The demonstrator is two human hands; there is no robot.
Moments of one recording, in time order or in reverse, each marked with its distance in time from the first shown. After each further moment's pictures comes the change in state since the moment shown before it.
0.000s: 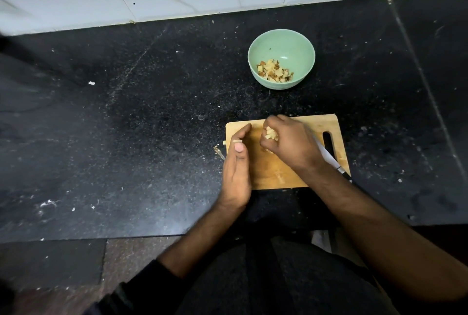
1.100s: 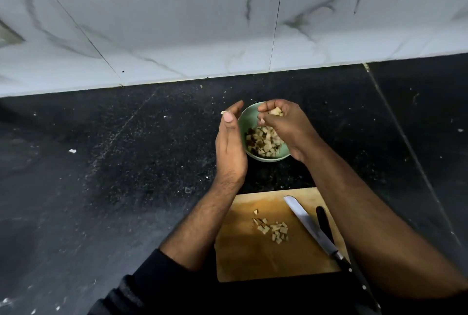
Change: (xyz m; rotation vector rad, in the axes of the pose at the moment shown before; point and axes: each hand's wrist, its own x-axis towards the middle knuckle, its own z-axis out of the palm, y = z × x) left_hand 0.190 0.063 0.041 -0.155 0.103 0.085; right_hand 0.172 0.021 -0.068 0.862 0.051 0.467
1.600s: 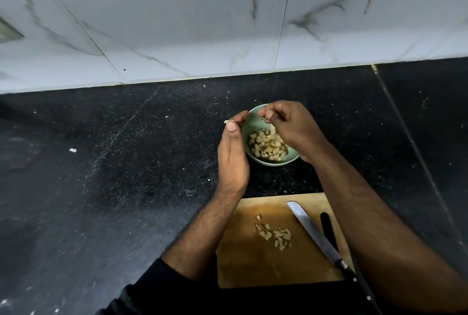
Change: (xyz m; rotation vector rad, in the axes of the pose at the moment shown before) left_hand -0.002 -0.014 -0.004 -0.027 0.009 -0.030; right_hand 0.009 0.000 -0.005 -0.328 -0.047 -0.244
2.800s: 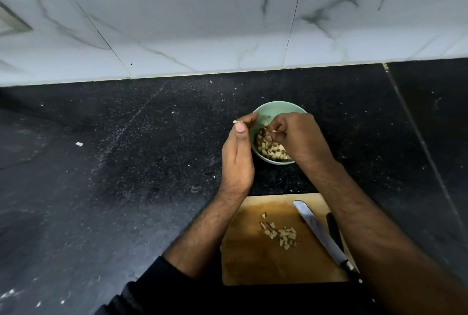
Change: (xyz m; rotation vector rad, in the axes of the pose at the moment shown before) left_hand -0.004 -0.002 -0.009 0.062 -0.034 0.047; right_hand -0.012 0.009 0.013 -0.401 -0.003 -0.036
